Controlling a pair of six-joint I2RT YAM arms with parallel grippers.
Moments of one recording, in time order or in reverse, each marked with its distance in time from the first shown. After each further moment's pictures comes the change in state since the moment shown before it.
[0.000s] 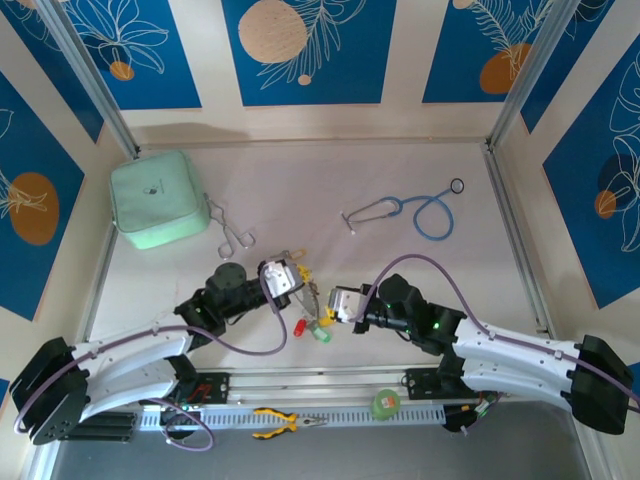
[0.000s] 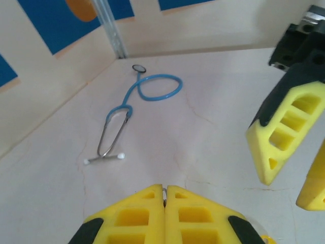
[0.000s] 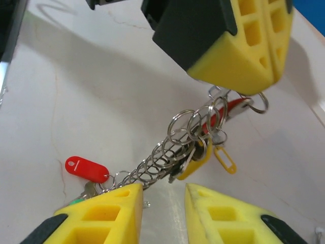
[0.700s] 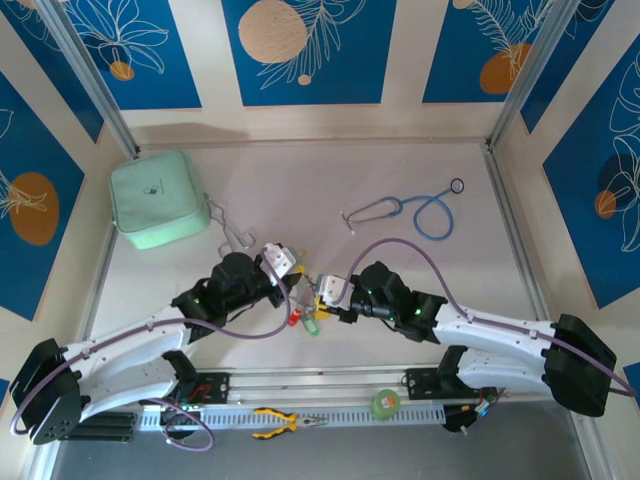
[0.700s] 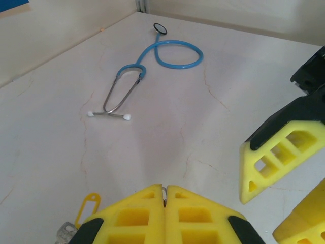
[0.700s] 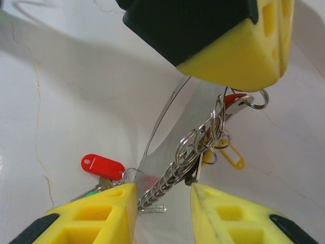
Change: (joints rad) left arm 0.000 0.004 0.110 -0.240 -0.104 -0.200; right arm -0.021 0.211 0.123 0.006 -0.005 0.075
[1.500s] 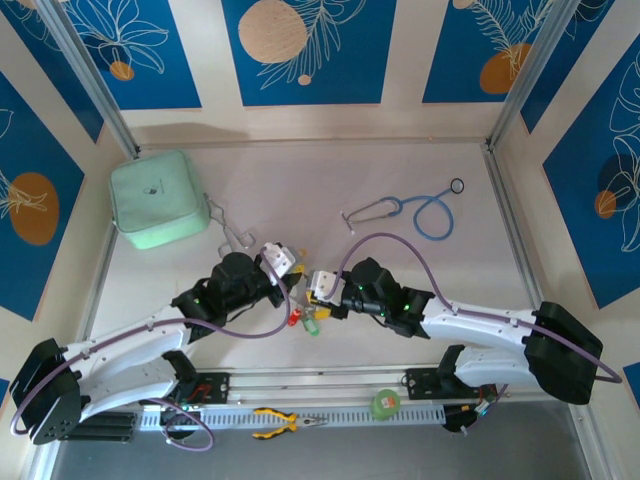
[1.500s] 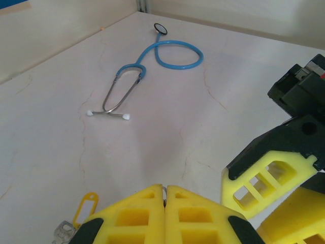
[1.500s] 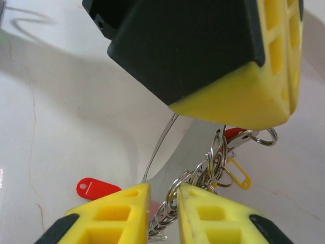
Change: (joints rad) left arm 0.000 0.000 0.000 0.000 0.000 -0.018; right arm 0.000 0.107 0.032 0.103 -0.017 0.026
